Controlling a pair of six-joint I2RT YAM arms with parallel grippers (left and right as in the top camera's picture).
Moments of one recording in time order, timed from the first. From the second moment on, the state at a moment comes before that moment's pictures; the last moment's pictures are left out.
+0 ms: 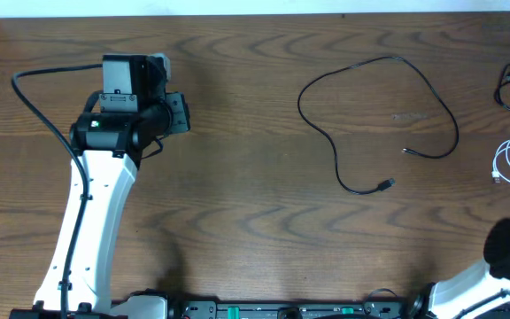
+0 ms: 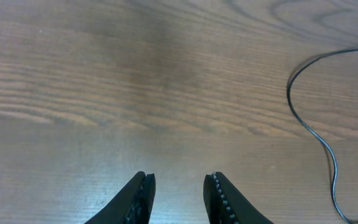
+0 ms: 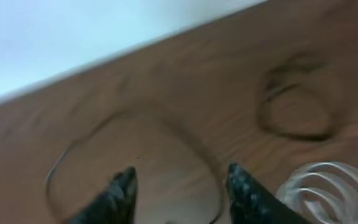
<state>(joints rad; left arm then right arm) -0.06 1.41 1.31 -0.82 0.15 -0.20 -0.36 1.86 2.11 -1.12 -0.27 0.03</state>
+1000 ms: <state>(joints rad) -0.06 1.41 1.31 -0.85 0.15 -0.21 0.26 2.52 2.10 -0.66 -0.38 0.82</state>
